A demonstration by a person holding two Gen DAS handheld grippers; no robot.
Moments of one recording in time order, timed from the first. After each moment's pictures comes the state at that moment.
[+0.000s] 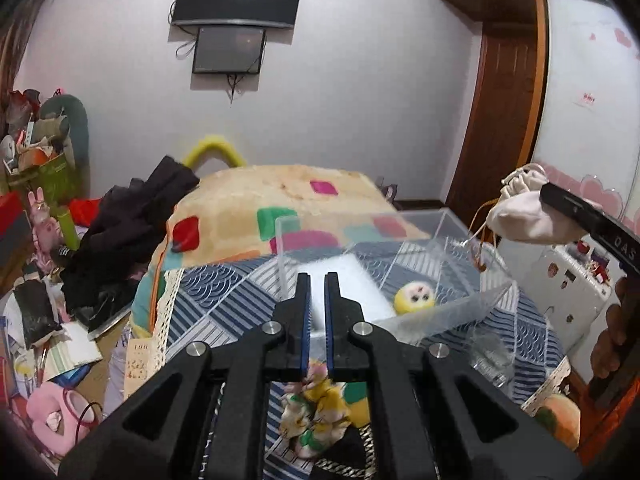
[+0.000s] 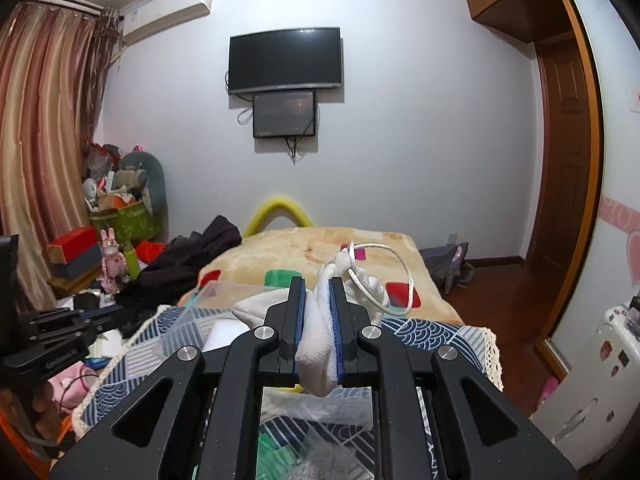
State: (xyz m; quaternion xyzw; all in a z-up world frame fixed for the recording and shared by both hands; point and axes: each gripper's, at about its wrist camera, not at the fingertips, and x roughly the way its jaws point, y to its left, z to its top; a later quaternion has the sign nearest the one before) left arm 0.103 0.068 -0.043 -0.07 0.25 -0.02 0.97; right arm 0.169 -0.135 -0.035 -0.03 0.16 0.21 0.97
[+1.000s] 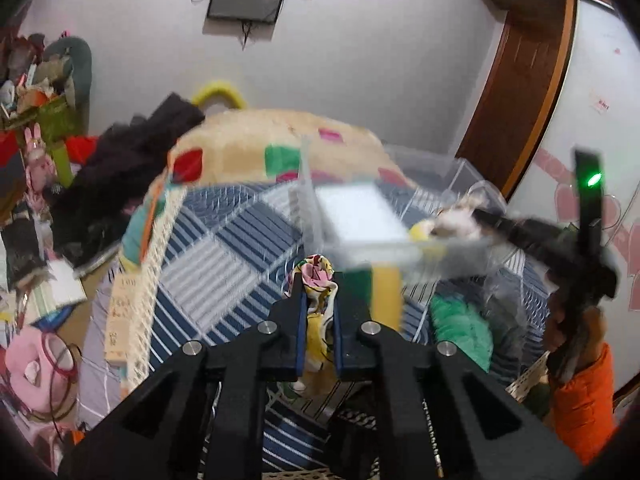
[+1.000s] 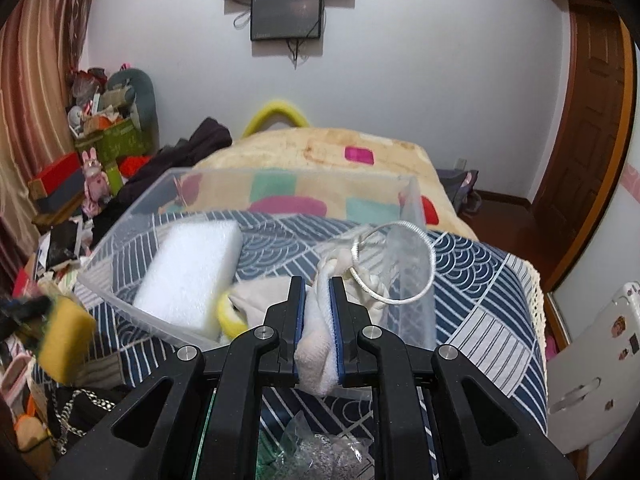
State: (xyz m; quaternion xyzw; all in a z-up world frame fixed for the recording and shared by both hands) left arm 0.088 0.091 -0.093 -0.12 0.32 -0.03 0.94; right arm 0.235 -0.111 -0.106 -0.09 0.31 0.20 0.92
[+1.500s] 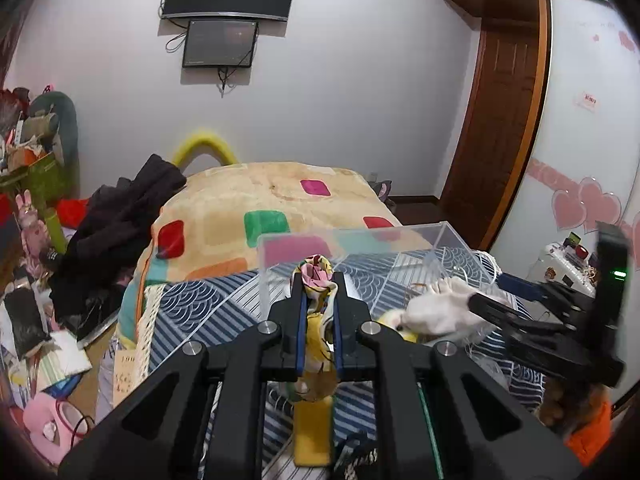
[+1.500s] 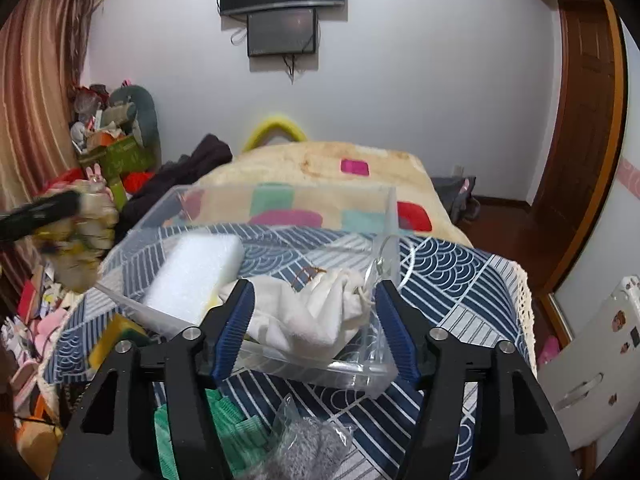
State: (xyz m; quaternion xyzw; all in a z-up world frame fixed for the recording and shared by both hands) left arm 0.137 0.061 -0.030 -0.07 0.26 -0.03 0.96; right arm 0.212 -0.136 -0.085 -0.06 0.28 0.21 0.93
